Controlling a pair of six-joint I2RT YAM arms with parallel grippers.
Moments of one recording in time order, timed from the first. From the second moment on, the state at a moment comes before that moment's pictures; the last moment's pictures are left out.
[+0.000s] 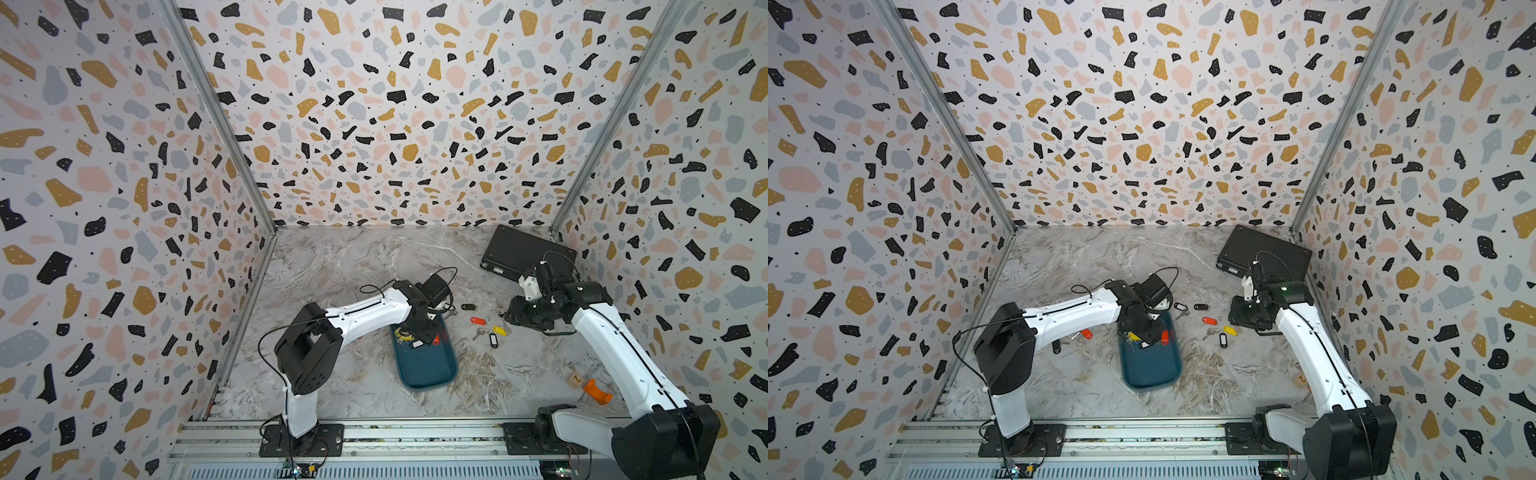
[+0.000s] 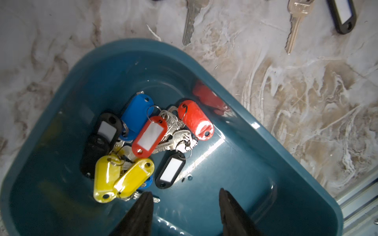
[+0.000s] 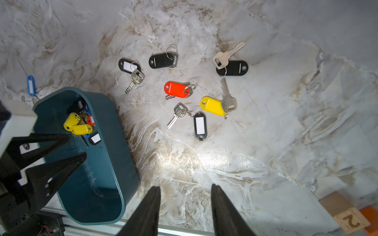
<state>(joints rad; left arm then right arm) -0.89 1.88 1.44 -0.86 0.07 -0.21 0.16 1.19 1.10 -1.11 -0.19 0.29</state>
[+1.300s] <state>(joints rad) -0.89 2.04 1.49 -0.78 0.07 -0.20 0.16 1.19 1.06 -1.12 -0.19 0.27</state>
